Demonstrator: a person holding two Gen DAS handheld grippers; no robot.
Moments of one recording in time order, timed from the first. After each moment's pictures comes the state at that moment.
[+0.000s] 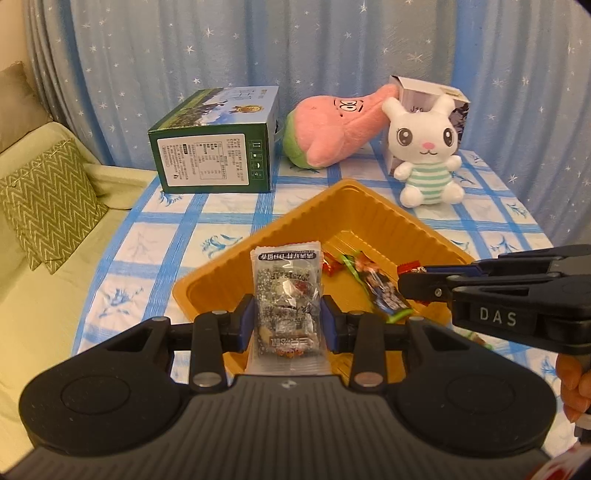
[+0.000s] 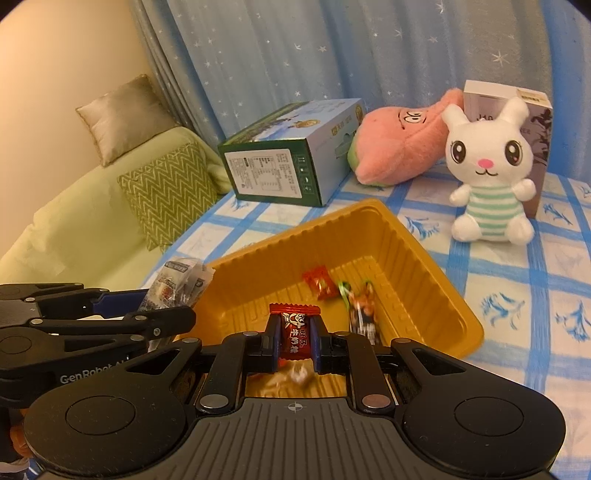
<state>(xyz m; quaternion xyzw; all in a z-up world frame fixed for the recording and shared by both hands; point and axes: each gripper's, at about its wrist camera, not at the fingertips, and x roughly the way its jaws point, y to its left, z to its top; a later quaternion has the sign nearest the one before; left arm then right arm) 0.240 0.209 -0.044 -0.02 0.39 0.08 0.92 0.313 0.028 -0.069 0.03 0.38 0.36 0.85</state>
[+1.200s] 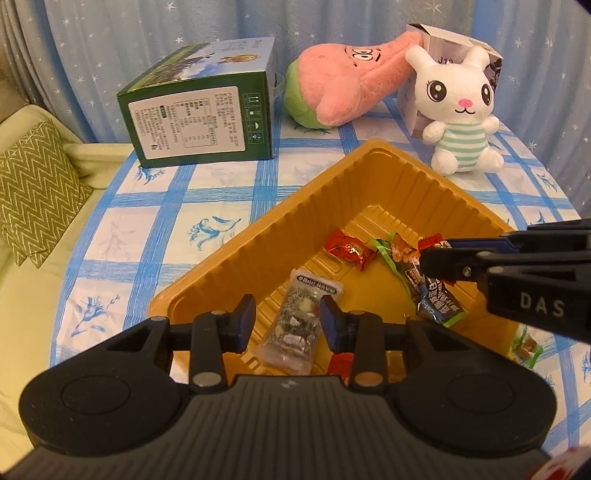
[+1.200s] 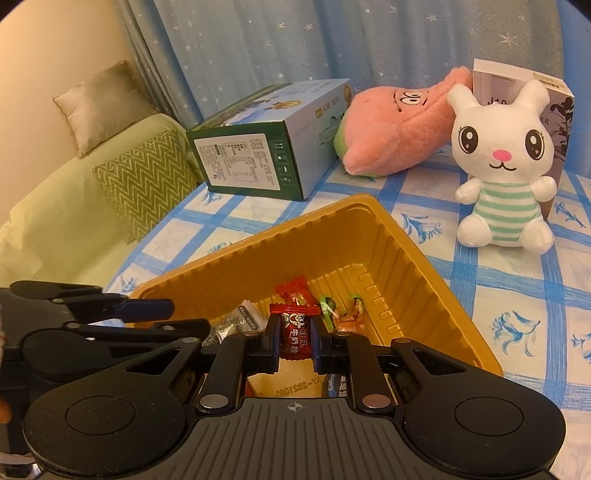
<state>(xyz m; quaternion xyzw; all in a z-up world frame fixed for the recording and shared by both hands) 0.300 0.237 -0.094 -0.01 0.45 0.07 0.89 0.361 0.055 -0.096 0.01 0.40 0.34 0.85</state>
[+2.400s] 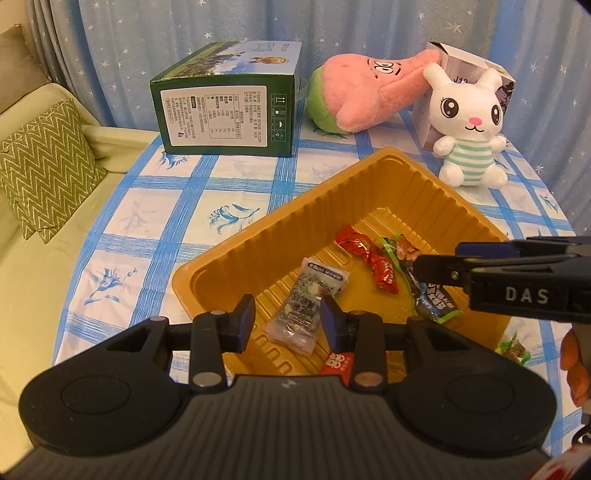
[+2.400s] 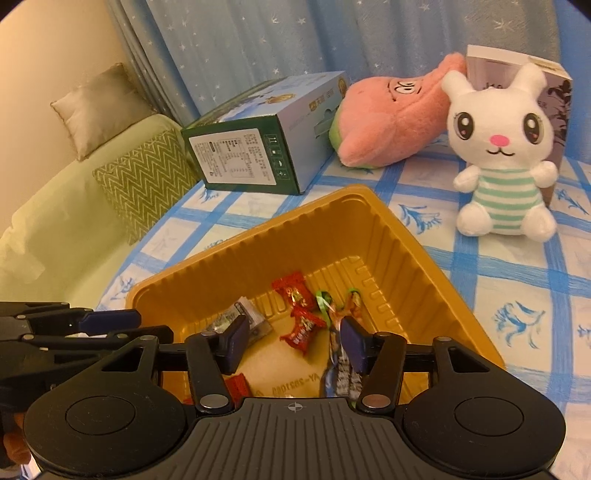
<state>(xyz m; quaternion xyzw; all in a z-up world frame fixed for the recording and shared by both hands) 0.276 0.241 -0.083 -0.05 0.44 0.09 0.89 0.364 0.045 -0.101 0.03 0.41 0.34 0.84</state>
